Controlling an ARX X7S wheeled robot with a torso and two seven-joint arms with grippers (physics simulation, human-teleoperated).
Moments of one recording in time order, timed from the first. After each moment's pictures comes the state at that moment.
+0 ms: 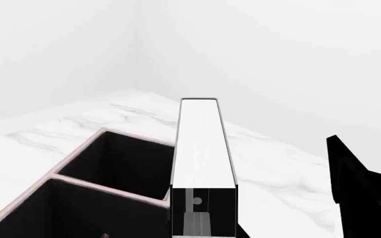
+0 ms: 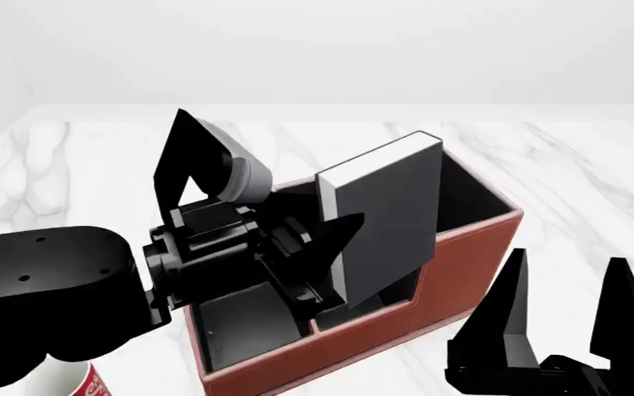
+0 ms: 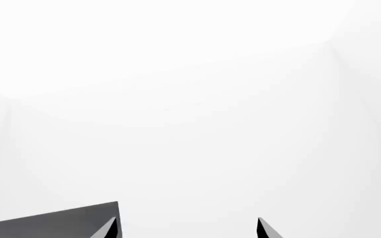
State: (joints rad) left arm -1.20 -0.82 0.98 0.47 -1.66 -0.46 -0.19; right arm -0.19 0.36 -0.22 -0.49 0.19 -0.58 0.41
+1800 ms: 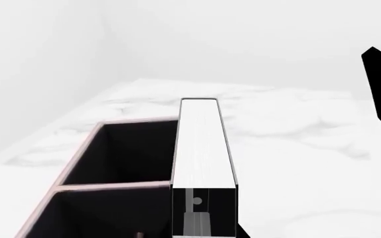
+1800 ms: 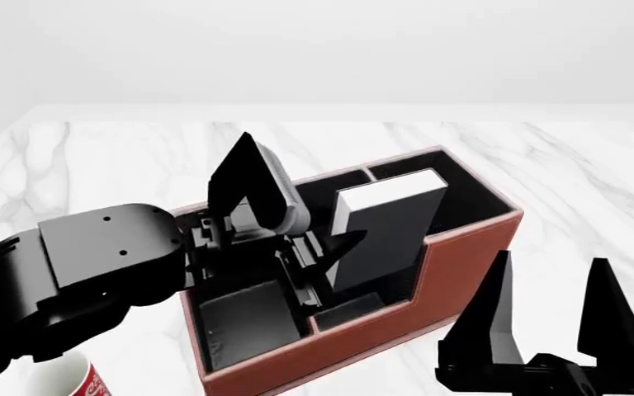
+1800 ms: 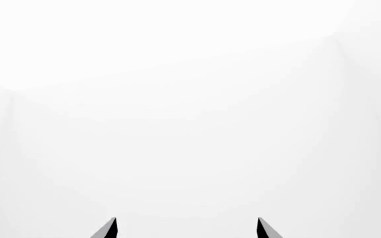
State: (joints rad) left arm -1.21 -0.68 1.12 0.17 -1.17 -0.42 0.22; right arm -0.18 0.37 -0.25 -0.46 0.19 -0.58 0.42
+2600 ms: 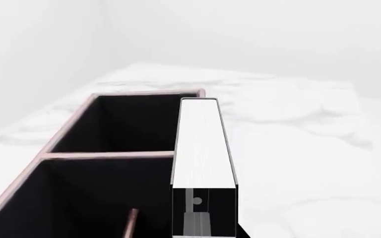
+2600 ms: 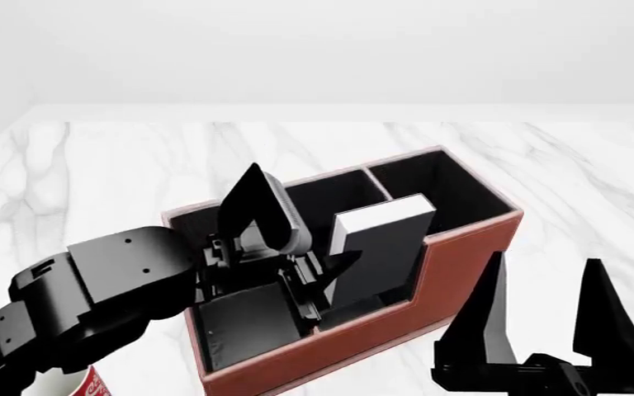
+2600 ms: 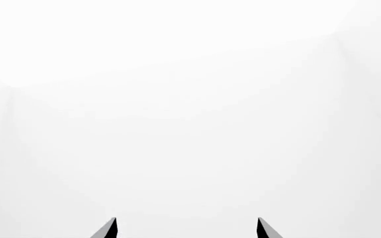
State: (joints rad) left arm -1.13 -0.64 1.15 0.06 -1.10 -0.35 0.28; right arm -0.17 0.37 -0.26 -0.44 0.18 -0.59 0.43
